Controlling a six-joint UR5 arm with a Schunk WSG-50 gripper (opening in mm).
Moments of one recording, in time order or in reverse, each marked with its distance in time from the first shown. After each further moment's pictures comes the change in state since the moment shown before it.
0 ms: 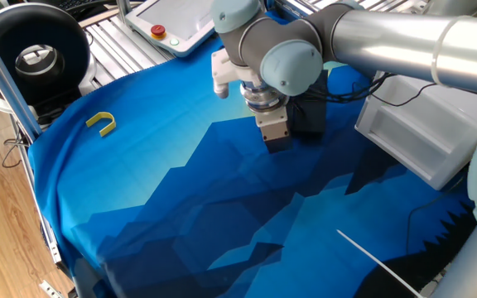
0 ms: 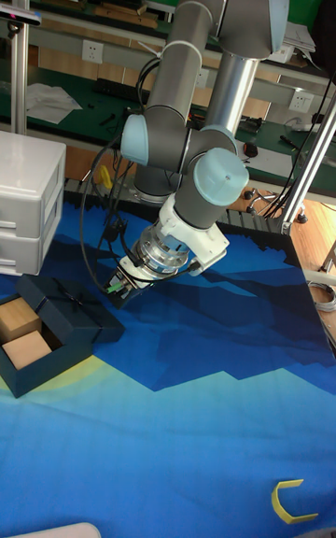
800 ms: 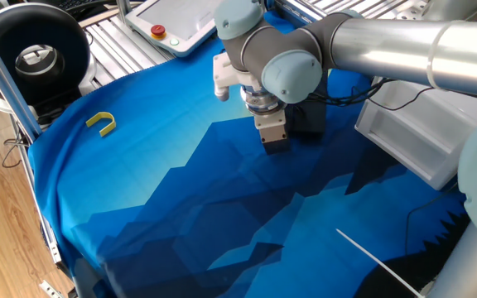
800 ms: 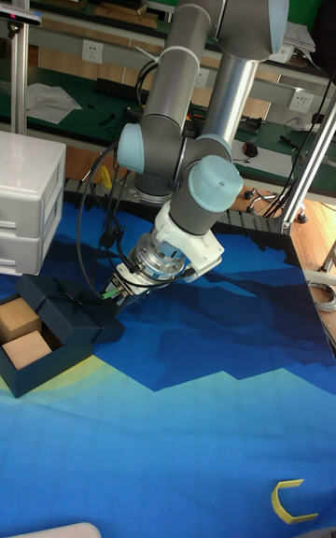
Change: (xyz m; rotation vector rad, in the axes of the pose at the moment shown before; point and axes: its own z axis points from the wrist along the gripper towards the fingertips) arm -0.005 -0.011 0.011 0.033 -0.014 0.024
